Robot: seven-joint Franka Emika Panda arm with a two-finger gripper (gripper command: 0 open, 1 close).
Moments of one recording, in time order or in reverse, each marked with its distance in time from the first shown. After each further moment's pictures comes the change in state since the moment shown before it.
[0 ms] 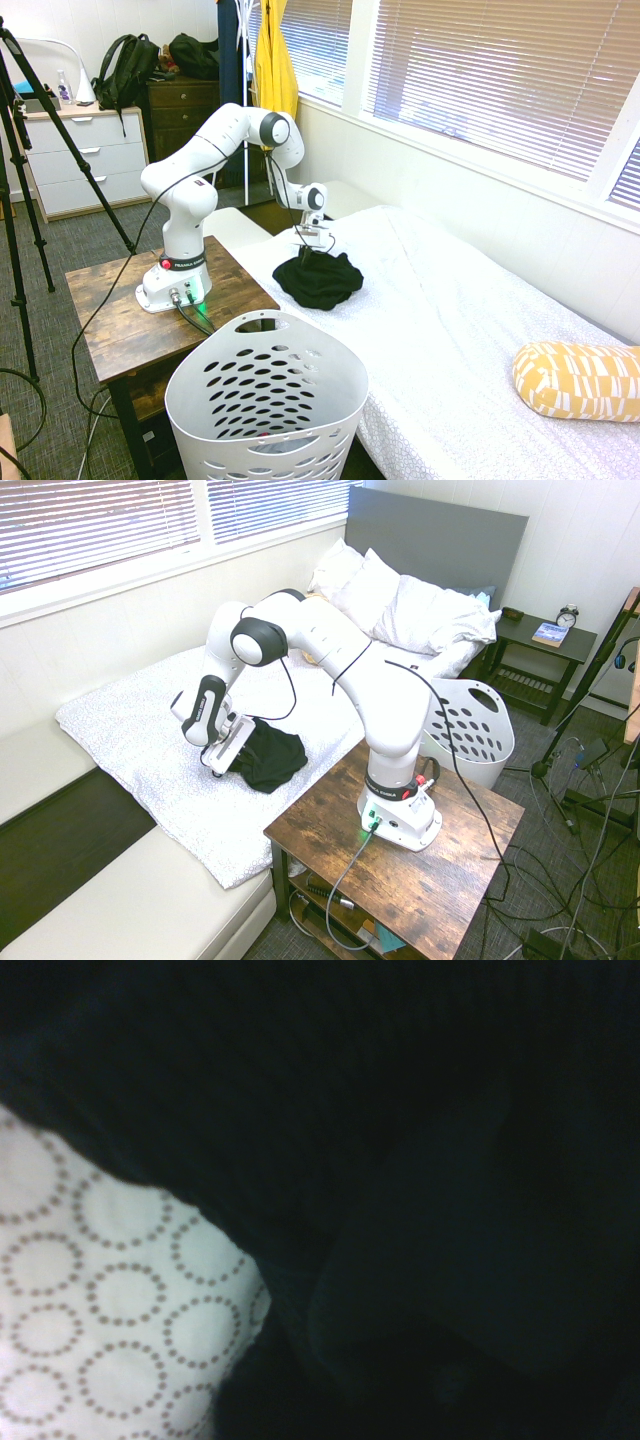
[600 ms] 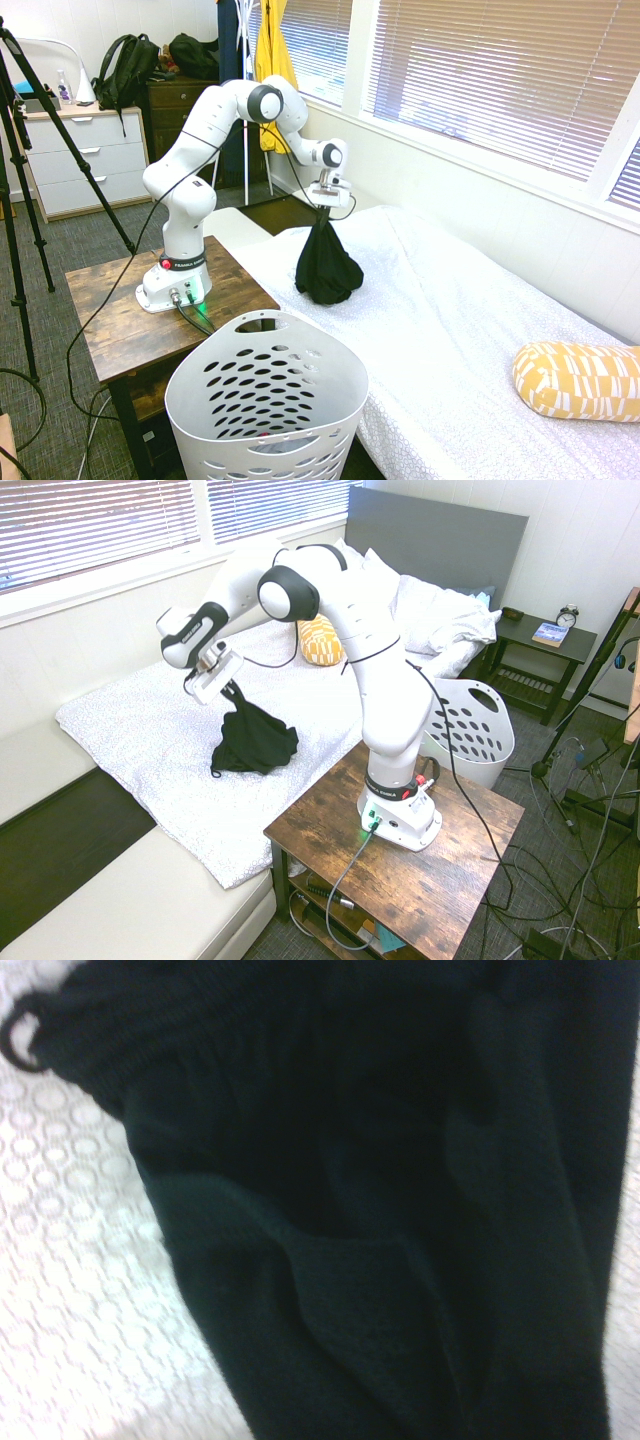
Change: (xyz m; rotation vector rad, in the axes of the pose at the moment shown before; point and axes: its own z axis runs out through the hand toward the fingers) arm 0.057 0.157 -0.192 0.046 -0.038 -0.100
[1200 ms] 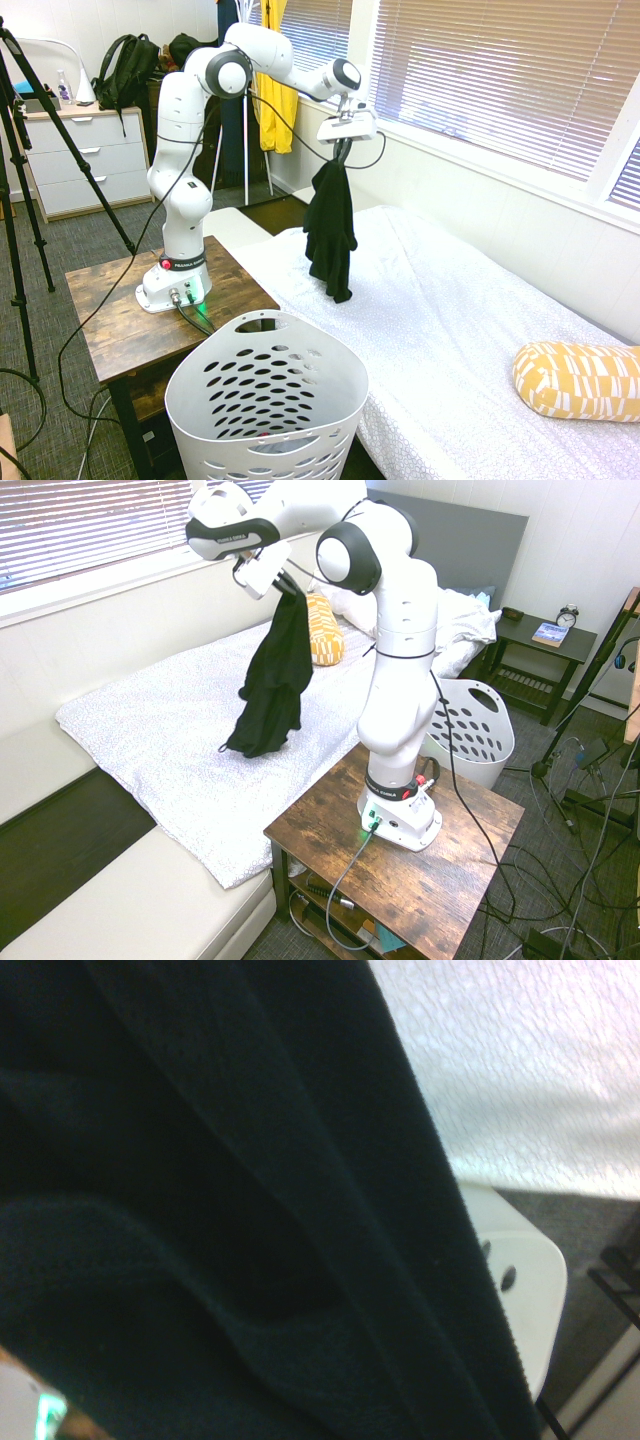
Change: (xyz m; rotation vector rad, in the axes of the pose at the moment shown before) arm -0.014 0.293 -0.141 -0.240 -0.031 -0.013
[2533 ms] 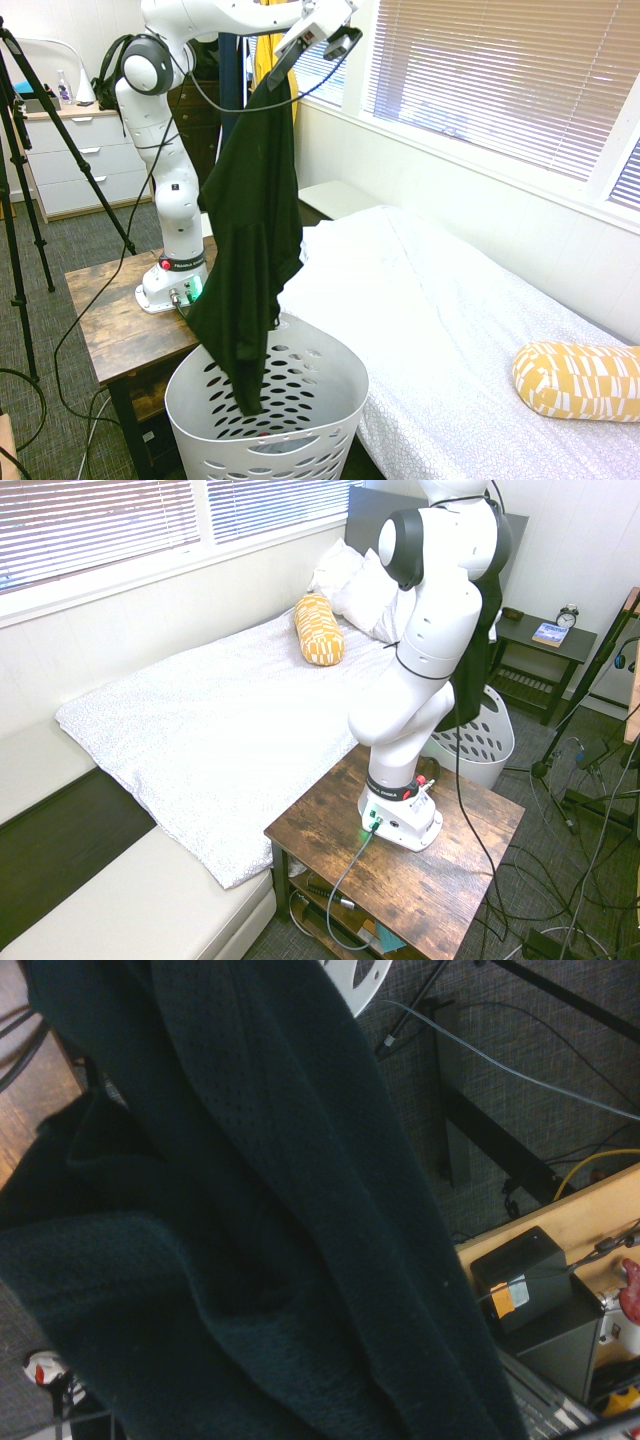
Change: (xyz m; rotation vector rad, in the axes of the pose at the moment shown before) arm -0.112 0.431 0.188 0.115 -0.335 0.376
